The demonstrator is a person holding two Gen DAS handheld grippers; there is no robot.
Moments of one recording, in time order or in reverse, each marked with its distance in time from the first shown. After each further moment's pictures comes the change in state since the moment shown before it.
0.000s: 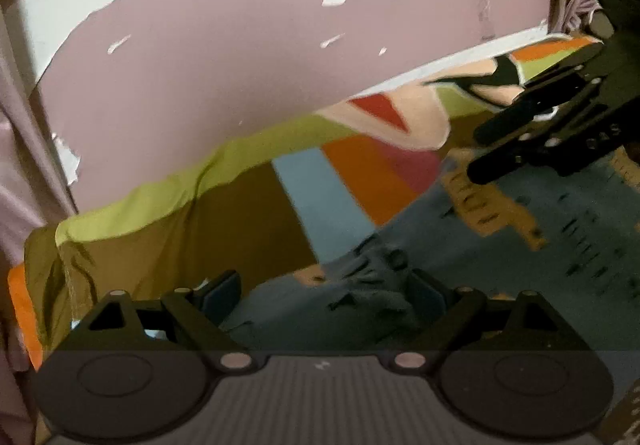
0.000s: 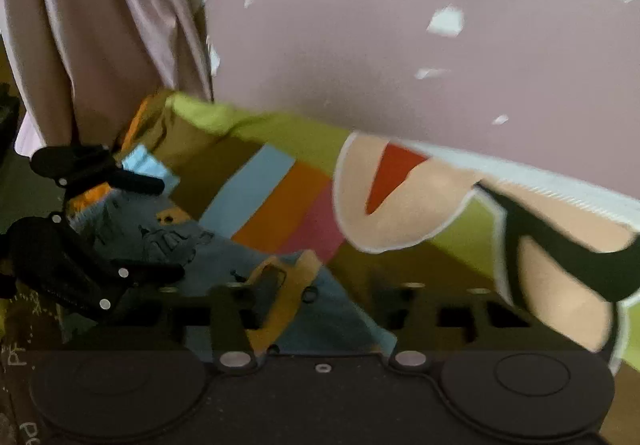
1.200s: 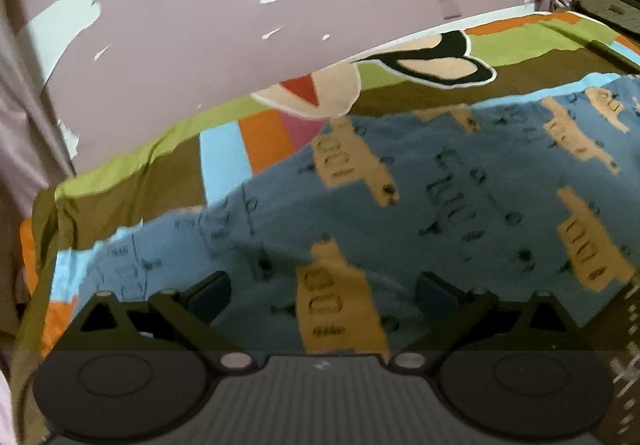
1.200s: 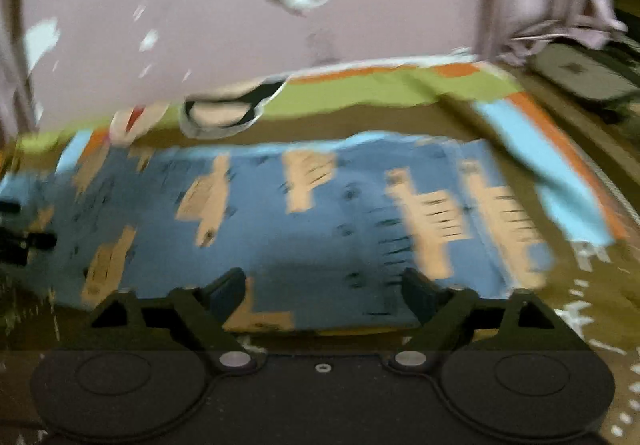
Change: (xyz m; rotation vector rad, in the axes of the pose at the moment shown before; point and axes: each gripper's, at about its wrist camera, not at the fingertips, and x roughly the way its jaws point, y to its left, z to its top) left arm -0.039 -0.113 -0.007 -0.016 0.033 0.079; right arm -0.224 -0.006 -0.228 0.470 -0.168 -0.597
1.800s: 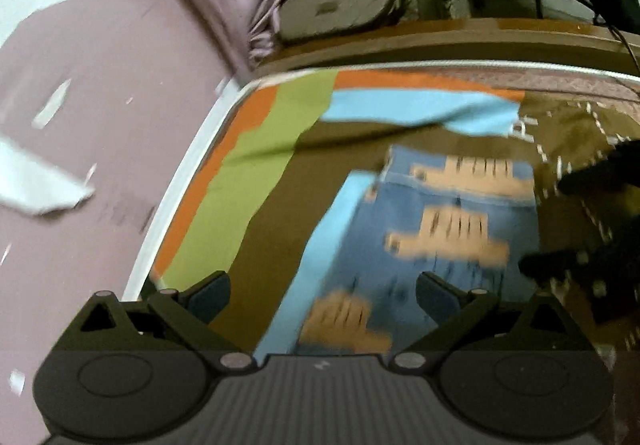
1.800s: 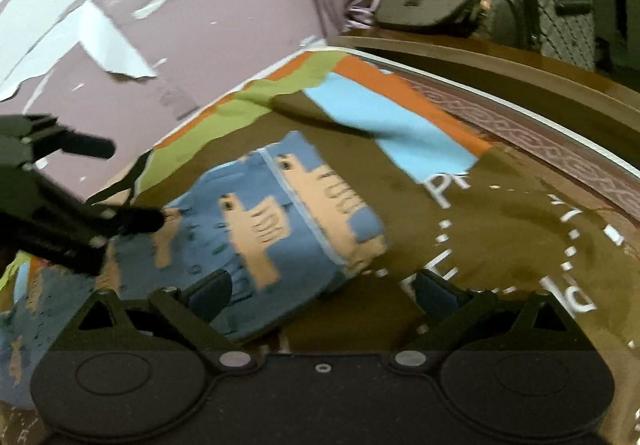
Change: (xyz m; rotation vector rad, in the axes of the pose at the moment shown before) left arm -0.017 -0.260 0.156 0.724 -0.174 -0.375; right arm -0.001 -0.097 -0.015 0.404 -0.024 -0.120
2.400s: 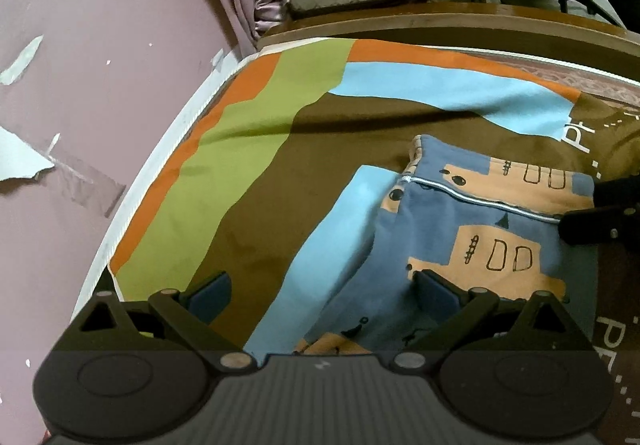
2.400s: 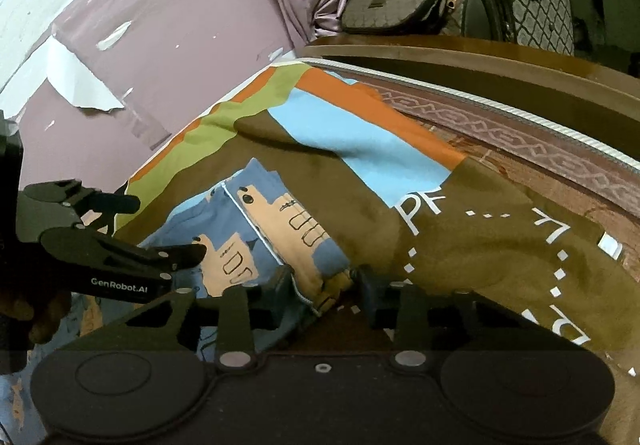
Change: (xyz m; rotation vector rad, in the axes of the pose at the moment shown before) left arm 0.060 0.003 -0.005 -0.098 0.030 0.000; right arm 0.014 -0.016 0.012 0.093 -0.034 -0.016
